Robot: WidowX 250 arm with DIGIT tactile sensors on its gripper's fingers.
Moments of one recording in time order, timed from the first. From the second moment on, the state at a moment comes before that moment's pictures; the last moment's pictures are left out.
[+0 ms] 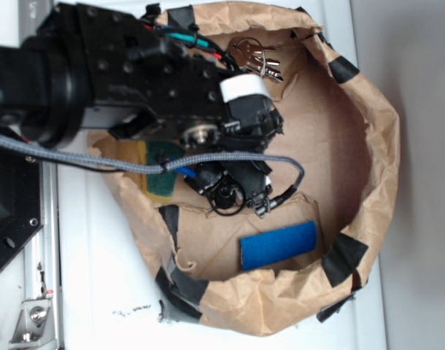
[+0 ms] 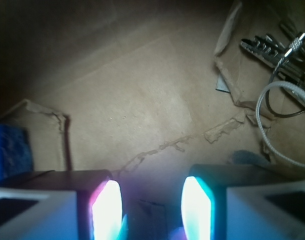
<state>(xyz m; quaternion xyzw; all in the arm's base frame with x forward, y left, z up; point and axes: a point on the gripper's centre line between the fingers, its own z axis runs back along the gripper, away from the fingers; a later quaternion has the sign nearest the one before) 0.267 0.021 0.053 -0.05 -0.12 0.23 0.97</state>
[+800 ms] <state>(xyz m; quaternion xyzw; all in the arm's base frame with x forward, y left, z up) 0.292 0.034 0.118 -0.06 -0.13 0.30 0.94</state>
